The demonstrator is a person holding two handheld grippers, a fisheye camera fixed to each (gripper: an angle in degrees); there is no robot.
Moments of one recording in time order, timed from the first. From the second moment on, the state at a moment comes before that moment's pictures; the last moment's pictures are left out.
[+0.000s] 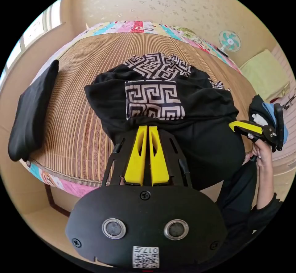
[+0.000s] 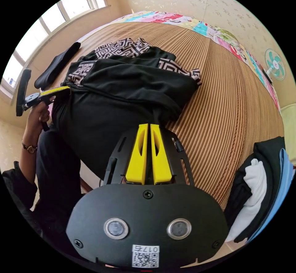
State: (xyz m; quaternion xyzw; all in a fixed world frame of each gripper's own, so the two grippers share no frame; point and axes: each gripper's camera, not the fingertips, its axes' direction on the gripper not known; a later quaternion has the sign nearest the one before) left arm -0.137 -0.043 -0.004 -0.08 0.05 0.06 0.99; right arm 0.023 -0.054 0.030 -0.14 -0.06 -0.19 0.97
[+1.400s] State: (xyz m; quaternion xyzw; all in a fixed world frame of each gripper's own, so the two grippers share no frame) left arm -0.286 0.086 -0.049 -0.09 0.31 -0.20 0.93; right arm 0.184 0.106 -0.060 -0.01 -0.21 0.12 0.97
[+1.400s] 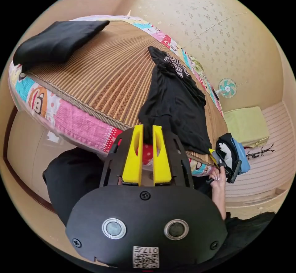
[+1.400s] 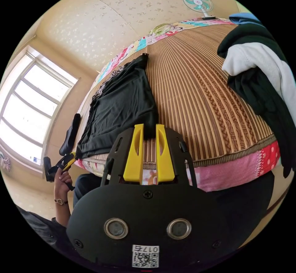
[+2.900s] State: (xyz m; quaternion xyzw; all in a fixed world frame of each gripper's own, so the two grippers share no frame) left arm -0.350 0.057 -0.043 0.03 0.31 -0.17 0.93; right arm 0.173 -0.014 -0.094 0.04 -0.10 -0.03 0.99
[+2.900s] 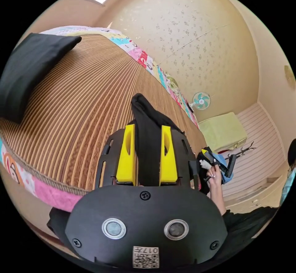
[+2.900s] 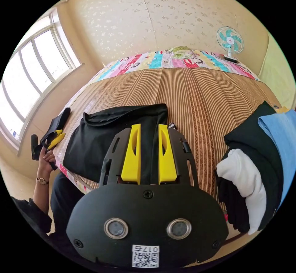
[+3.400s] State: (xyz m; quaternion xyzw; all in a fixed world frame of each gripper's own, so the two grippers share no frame) left arm -0.320 0.148 -0.024 0.03 0.40 -0.33 0.85; right arm 0.318 0.097 -0.035 -0.04 -0.44 0.26 0.86
